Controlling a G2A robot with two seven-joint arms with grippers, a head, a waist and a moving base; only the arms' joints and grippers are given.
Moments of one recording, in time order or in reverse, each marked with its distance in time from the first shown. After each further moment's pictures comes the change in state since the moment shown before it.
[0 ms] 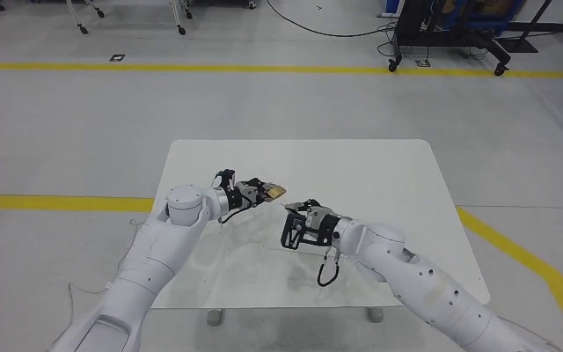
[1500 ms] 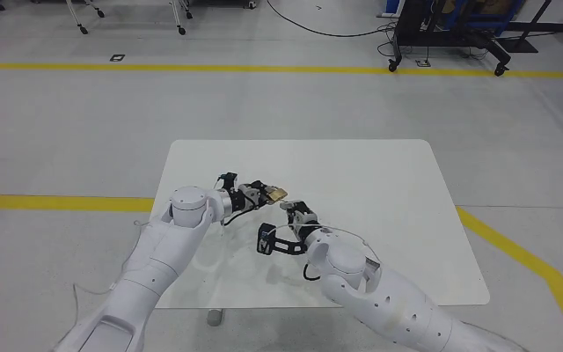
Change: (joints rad) left arm 0.005 -0.019 -0.003 0.008 0.017 0.032 0.019; right arm 0.022 -0.148 -0.173 0.007 -0.471 0.125 0.403
